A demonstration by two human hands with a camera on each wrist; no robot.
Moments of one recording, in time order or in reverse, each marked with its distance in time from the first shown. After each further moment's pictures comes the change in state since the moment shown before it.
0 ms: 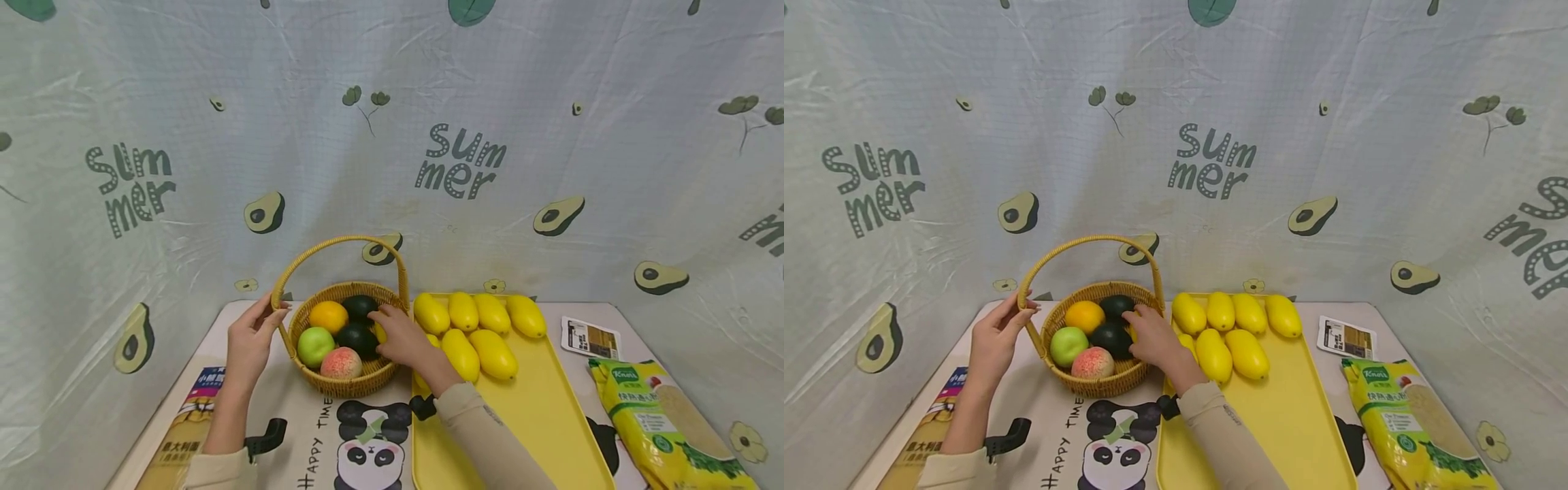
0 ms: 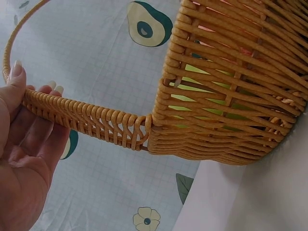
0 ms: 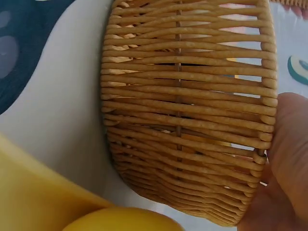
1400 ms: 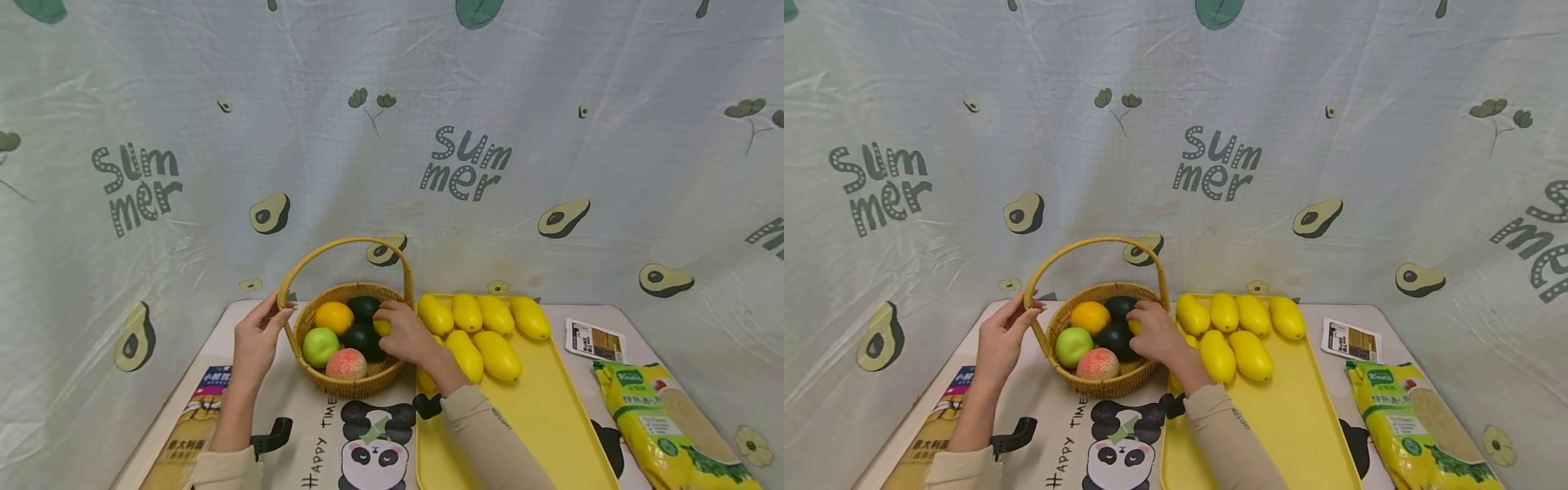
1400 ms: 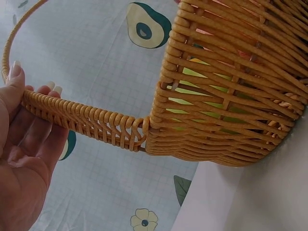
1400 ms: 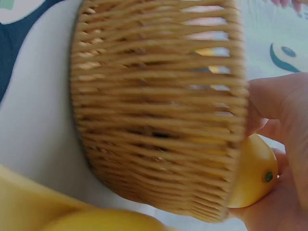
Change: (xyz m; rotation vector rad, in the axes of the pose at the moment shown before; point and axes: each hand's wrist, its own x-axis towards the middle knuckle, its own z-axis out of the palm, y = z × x) left_hand 0.003 -0.005 0.001 -0.045 0.011 0.034; right_hand 0.003 0.000 -0.006 0.126 0.135 -0.036
